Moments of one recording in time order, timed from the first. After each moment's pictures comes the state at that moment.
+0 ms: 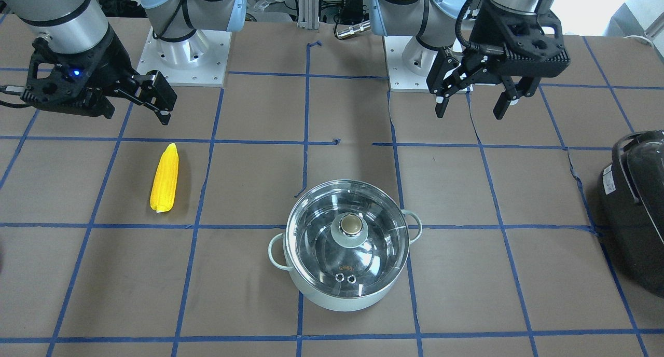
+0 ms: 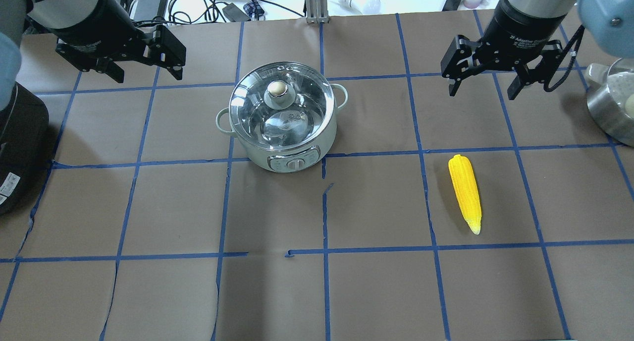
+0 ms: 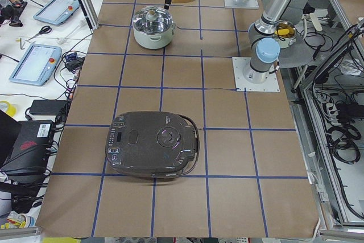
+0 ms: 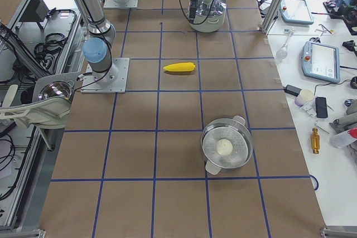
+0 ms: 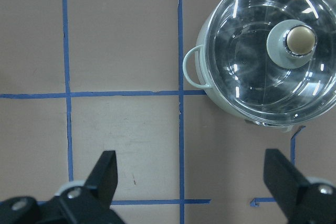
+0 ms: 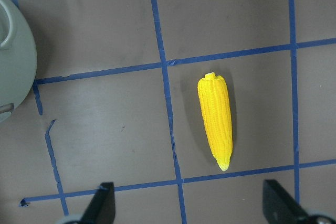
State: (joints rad) left arm -1.55 -1.51 -1.57 -1.43 1.56 0.02; right arm 1.52 -1.55 1.54 -1.51 -1.56 0.08
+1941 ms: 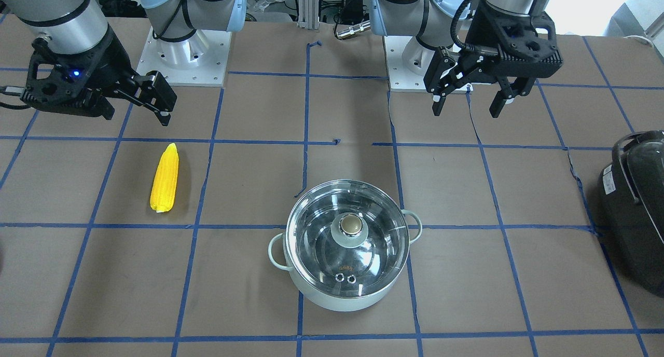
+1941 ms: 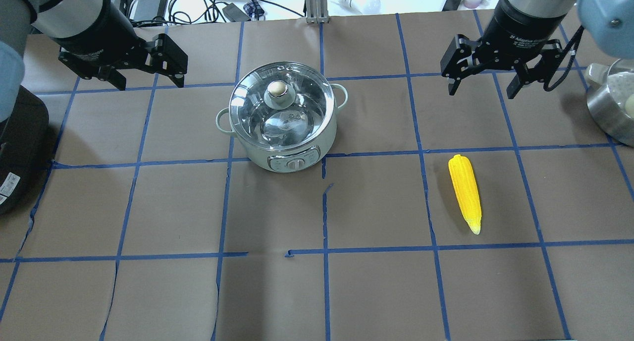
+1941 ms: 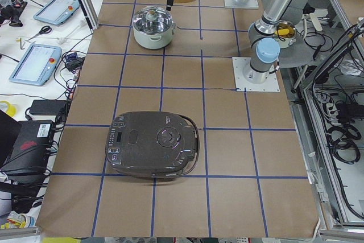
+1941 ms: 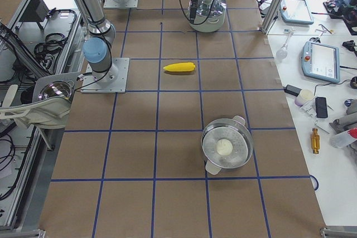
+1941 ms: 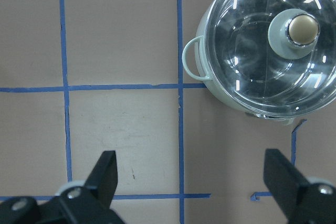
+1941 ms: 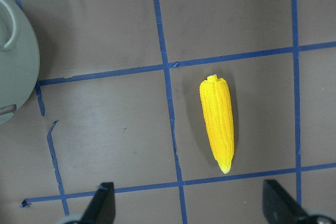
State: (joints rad) left arm -1.55 -1.49 -1.60 -1.43 1.56 0.02; right arm 1.52 -1.55 1.54 -1.52 -1.55 0.07
